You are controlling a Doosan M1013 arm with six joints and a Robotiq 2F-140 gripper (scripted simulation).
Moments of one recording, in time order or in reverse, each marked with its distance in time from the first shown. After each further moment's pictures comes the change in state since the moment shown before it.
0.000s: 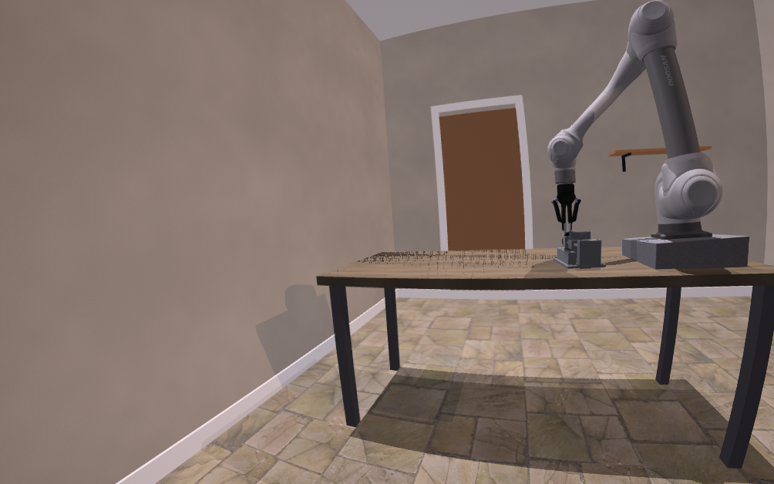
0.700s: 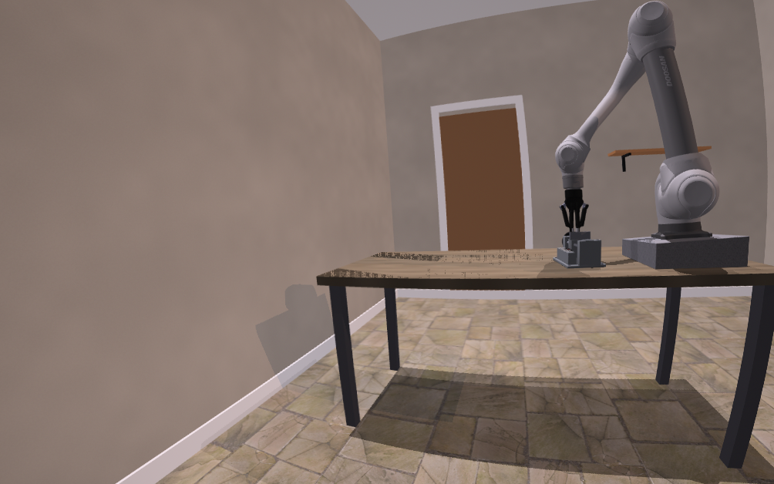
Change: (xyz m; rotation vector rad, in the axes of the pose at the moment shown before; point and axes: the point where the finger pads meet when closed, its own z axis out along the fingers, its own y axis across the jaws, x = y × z) arm 0.000 0.035 0.023 -0.003 0.000 -0.002
